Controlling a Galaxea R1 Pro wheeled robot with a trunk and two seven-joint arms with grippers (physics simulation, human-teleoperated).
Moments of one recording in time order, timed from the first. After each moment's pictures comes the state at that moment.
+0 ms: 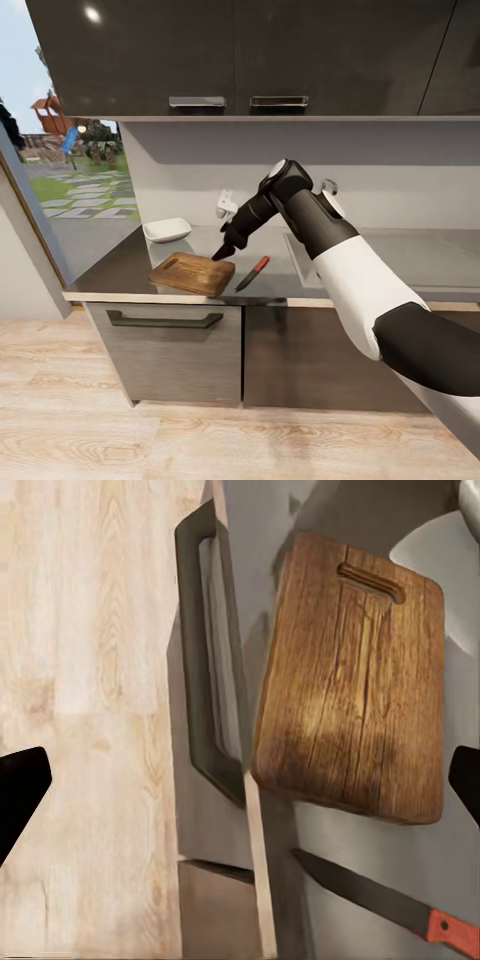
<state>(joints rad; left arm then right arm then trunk) -0.02 0.03 0.10 -0.22 0.17 -0.26 0.00 -1.47 0.17 0.39 -0.90 0.68 0.67 1.50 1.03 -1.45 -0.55</state>
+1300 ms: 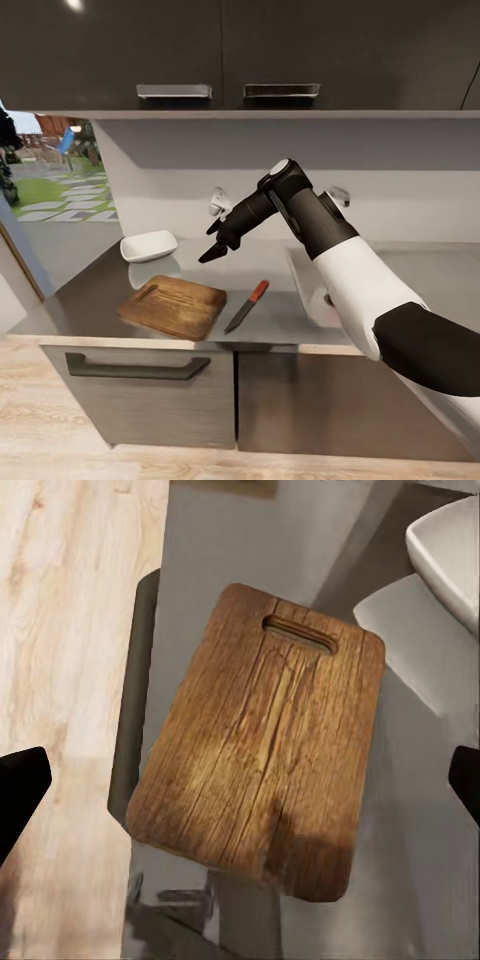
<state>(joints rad) -0.02 0.03 0.11 -0.22 0.17 -0.26 0.00 -1.46 0.17 0.39 -0.90 0.49 0.67 1.53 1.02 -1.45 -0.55</state>
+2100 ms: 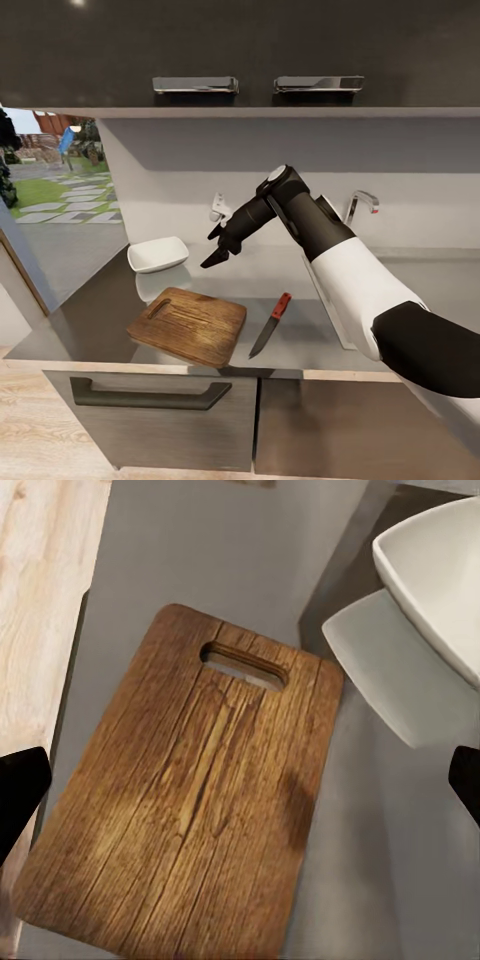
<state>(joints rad) -0.02 0.05 0.09 -0.01 0.18 -0.26 0.00 -1.46 0.17 0.41 -0.86 0.49 0.63 1.52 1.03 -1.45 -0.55</state>
